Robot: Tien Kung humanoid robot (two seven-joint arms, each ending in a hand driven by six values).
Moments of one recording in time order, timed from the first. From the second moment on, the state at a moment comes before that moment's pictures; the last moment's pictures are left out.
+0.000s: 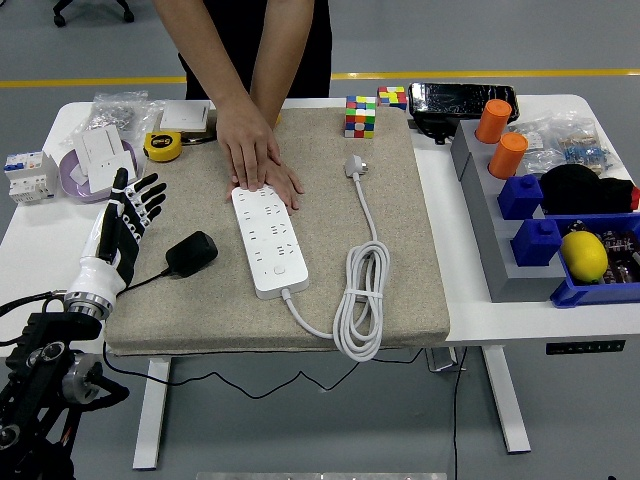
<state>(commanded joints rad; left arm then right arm) -0.06 0.01 -1.50 -1.31 1.17 0.01 -0.09 0.03 -0.14 1.39 0.18 -1.20 -0.02 0.01</state>
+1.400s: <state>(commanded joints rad) -0.07 0.01 -1.50 -1.32 1.20 0.02 -0.10 0.04 -0.14 1.39 0.18 -1.20 -0.02 0.01</state>
